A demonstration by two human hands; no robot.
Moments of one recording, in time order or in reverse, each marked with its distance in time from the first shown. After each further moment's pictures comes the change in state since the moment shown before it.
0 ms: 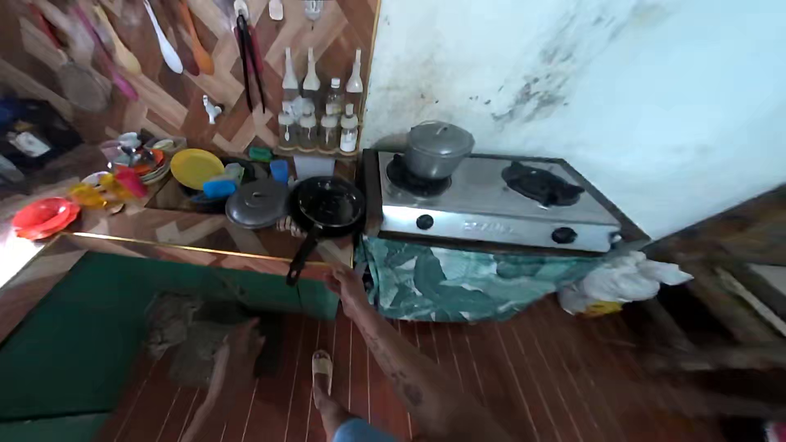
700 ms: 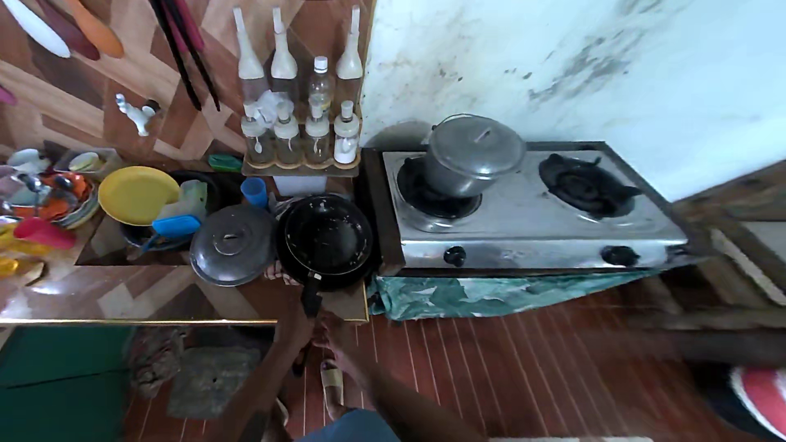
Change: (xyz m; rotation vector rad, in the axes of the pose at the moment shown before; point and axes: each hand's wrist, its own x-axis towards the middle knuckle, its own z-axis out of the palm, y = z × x) left_hand 0.296 0.118 0.072 0.459 -0.475 -0.243; right_hand 0.129 0.008 0.054 -0.021 0.064 0.384
